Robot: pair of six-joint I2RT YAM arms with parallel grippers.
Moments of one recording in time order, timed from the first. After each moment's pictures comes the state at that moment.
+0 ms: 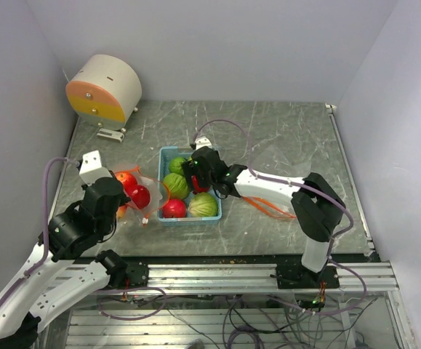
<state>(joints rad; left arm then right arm) -0.72 0.60 0.93 -0.87 -0.78 -0.66 0.90 1.82 1.23 -0.15 0.26 0.33</state>
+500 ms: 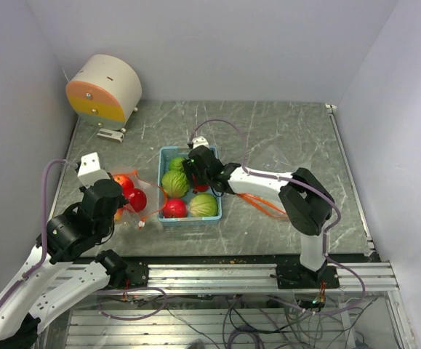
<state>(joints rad) -0.72 0.58 0.93 -0.91 -0.79 -0.66 0.88 1.95 1.31 -0.12 0.30 0.30</state>
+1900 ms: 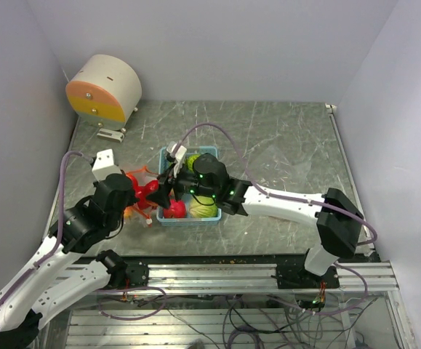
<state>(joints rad) -0.72 0.66 0.90 -0.84 -0.69 -0.67 1.08 1.64 1.15 0.33 -0.25 0.20</state>
